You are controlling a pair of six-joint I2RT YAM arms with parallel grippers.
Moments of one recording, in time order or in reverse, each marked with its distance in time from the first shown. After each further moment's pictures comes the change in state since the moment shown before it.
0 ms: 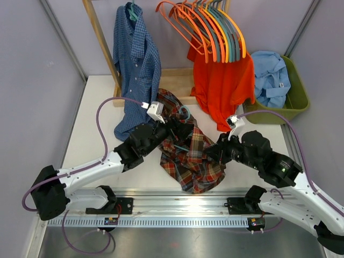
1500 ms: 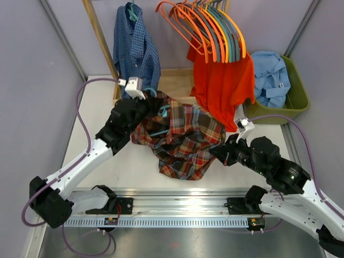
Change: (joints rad) left arm 0.314 0.047 0.309 -0.240 0.091 0.156; right arm 0.016 -0.077 -0.031 0.014 0.050 0.028
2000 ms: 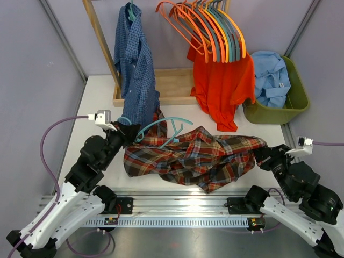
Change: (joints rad) left arm -0.008 -0.631 -0.367 -0.299 -0.108 -0.067; right arm 0.011 -0.384 0.033 -0.280 0.620 0.244
